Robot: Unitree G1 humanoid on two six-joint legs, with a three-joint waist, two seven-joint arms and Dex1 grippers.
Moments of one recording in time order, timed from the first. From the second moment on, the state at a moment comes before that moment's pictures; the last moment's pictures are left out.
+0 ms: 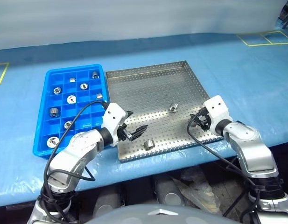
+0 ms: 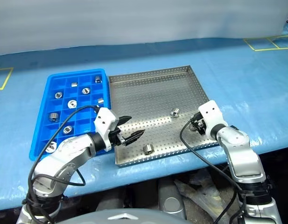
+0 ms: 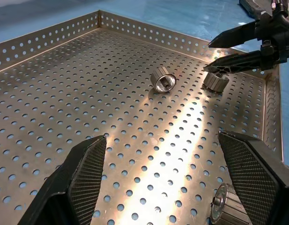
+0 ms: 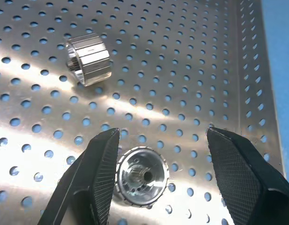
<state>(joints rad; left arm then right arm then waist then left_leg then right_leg) -0.11 0.39 -0.17 -0.60 -0.36 0.83 -0.47 -0.11 -0.55 -0.05 -0.36 0.10 0.81 0.45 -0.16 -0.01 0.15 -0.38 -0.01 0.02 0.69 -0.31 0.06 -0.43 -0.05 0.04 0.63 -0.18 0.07</state>
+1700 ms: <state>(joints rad) 0.17 0.44 0.31 -0.87 -0.49 0.86 -0.36 -0.69 -0.16 0.27 0.06 0.16 0.48 0.55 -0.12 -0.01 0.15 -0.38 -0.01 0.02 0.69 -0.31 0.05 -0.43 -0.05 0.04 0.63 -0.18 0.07</state>
